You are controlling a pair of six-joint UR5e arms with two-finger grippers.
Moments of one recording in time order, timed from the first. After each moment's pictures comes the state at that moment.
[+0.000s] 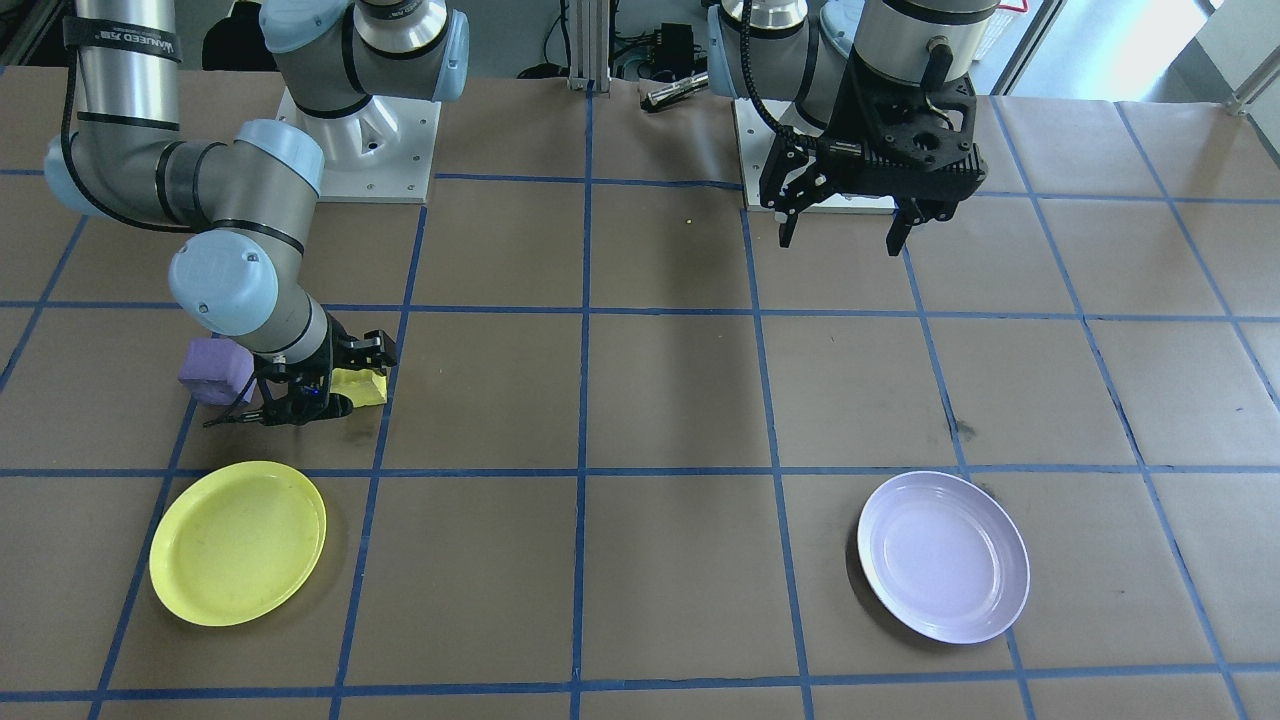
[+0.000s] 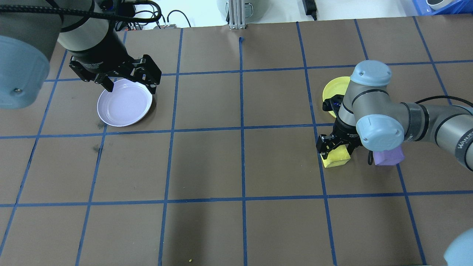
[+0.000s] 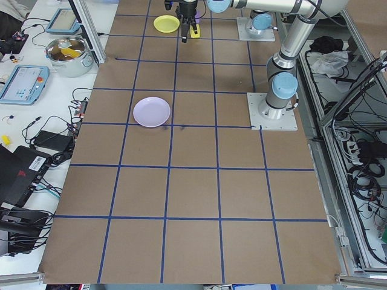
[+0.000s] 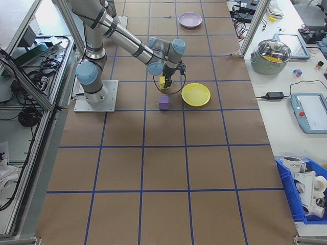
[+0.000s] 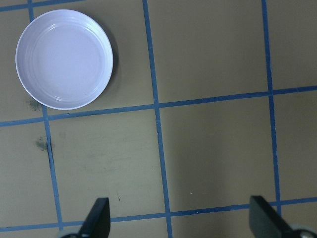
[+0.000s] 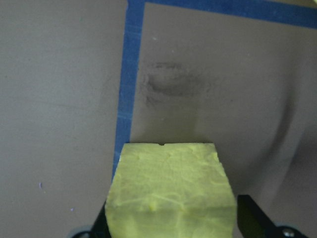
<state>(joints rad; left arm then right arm) -1.63 -1.51 -1.60 -1.51 1.60 0.03 1.46 -1.32 2.07 -2.07 -1.59 -0.26</state>
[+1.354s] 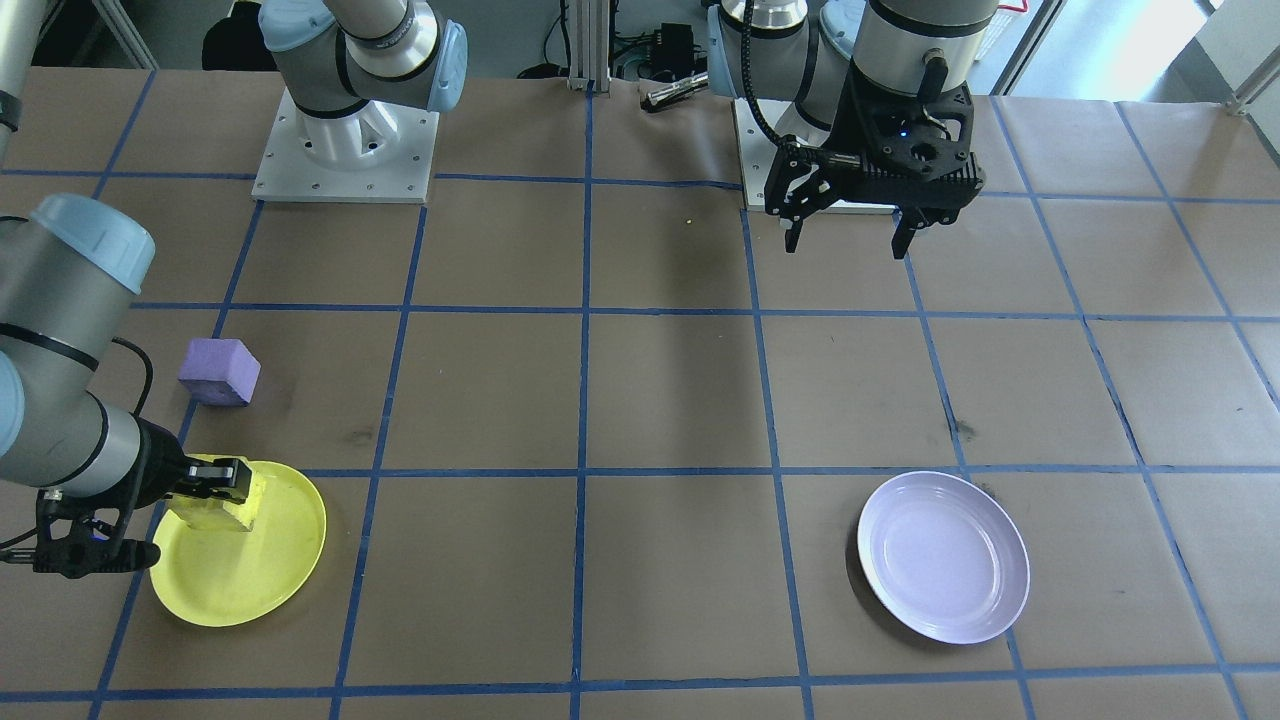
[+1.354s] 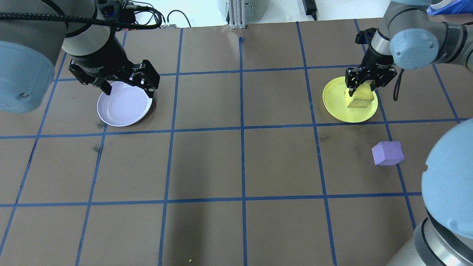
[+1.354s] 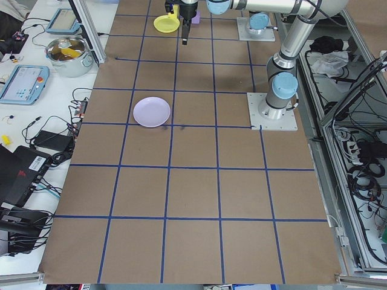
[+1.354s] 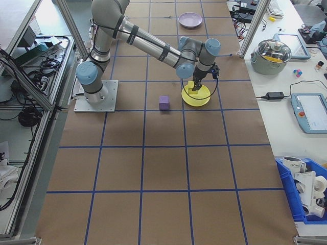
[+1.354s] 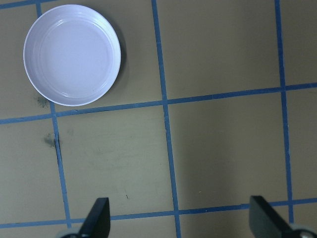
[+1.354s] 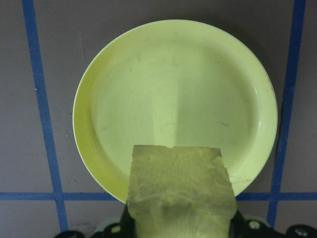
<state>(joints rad) -1.63 -1.51 -1.62 -1.50 1.63 0.03 1.34 -1.12 1.56 -1.88 -1.57 -0.22</state>
